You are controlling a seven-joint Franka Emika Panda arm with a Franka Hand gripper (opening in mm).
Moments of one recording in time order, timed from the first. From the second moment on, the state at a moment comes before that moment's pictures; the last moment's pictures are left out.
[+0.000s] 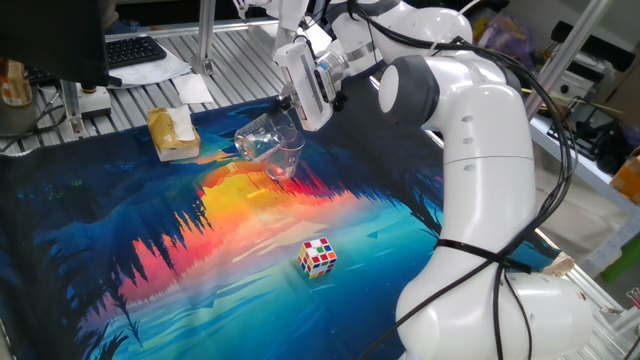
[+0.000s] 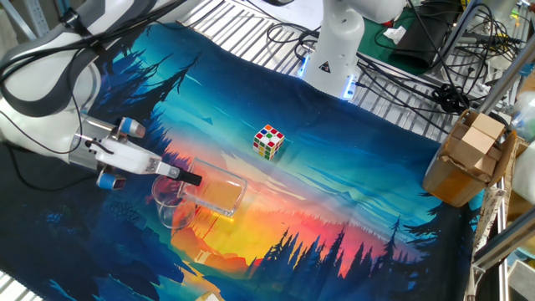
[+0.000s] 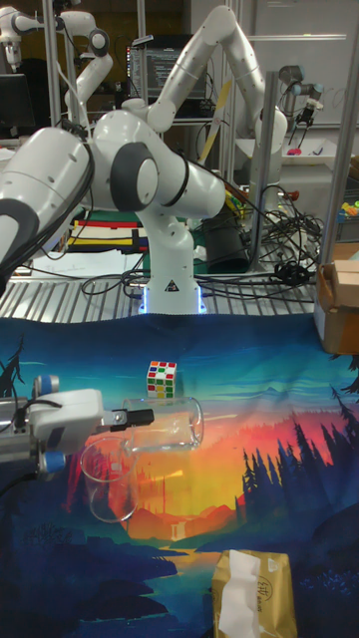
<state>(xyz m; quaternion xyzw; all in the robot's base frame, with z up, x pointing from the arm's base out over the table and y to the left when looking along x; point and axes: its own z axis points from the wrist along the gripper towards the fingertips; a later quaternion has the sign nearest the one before) 0.609 -0.075 0.204 -0.09 -0.77 -0.57 0.27</state>
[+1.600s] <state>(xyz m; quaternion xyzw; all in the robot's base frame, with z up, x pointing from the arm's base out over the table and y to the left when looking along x) 0.609 -0.076 0.204 -0.09 -0.75 -0.59 0.29</state>
